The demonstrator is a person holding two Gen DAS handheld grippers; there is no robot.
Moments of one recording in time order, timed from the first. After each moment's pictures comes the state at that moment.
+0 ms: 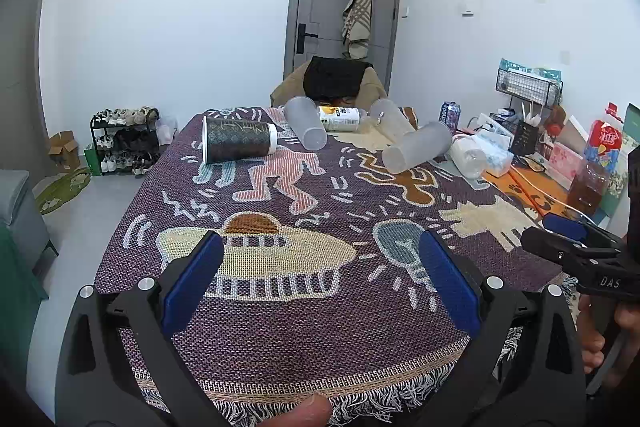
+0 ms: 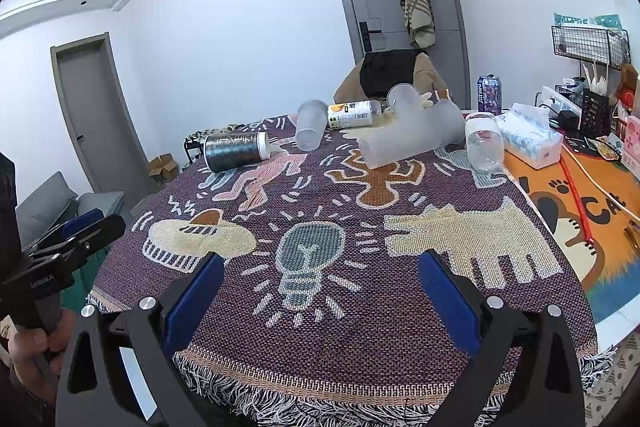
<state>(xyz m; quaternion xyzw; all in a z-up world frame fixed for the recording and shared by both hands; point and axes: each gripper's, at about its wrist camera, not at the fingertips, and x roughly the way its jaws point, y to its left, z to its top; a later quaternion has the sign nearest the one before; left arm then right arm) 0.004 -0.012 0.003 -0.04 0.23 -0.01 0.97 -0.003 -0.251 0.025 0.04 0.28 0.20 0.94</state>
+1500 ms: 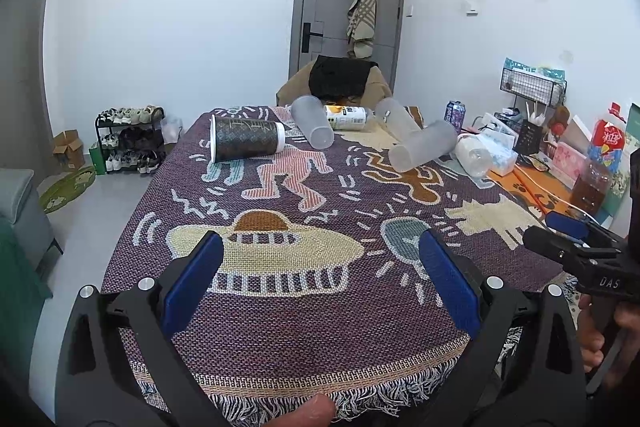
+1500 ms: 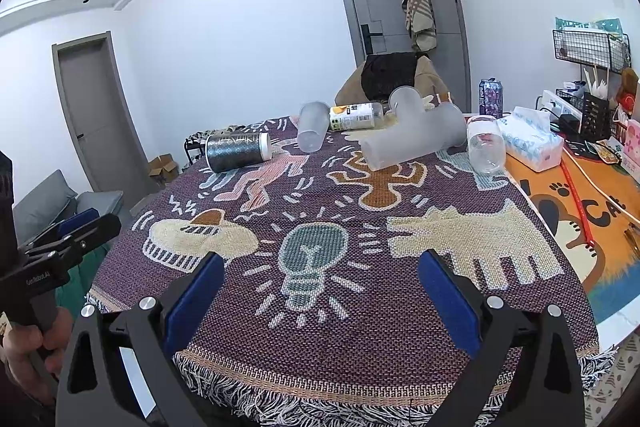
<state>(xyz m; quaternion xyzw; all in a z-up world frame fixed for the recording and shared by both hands) -0.001 -0.007 0.004 -0.04 0.23 0.00 0.97 -0.008 -0.245 0.024 0.04 0.27 0.20 0.94</state>
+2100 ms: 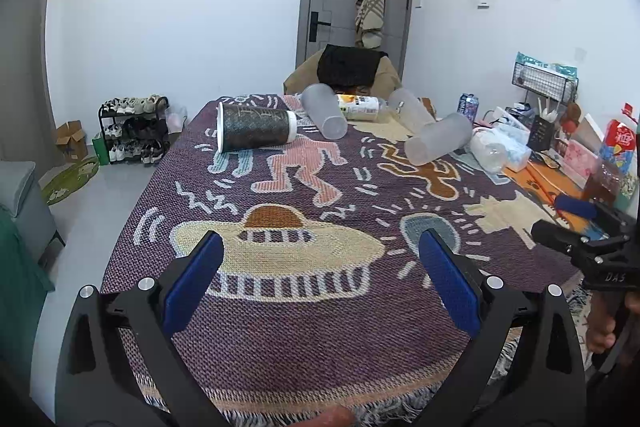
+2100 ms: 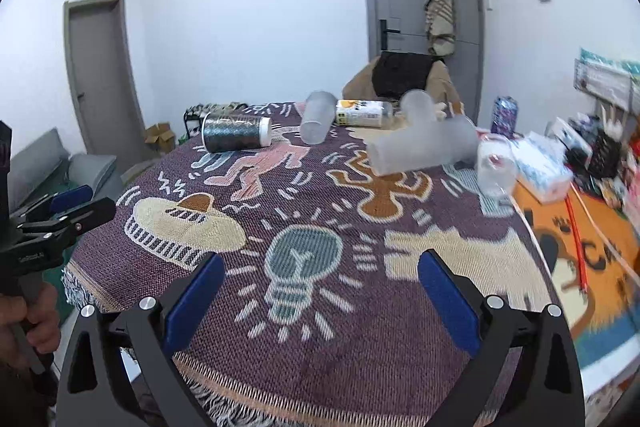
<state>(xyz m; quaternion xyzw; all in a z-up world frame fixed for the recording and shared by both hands) 0.021 0.013 -0.007 -0.05 0.25 0.01 0.97 0.022 -0.223 0.030 -0.05 0.28 0.21 0.93</state>
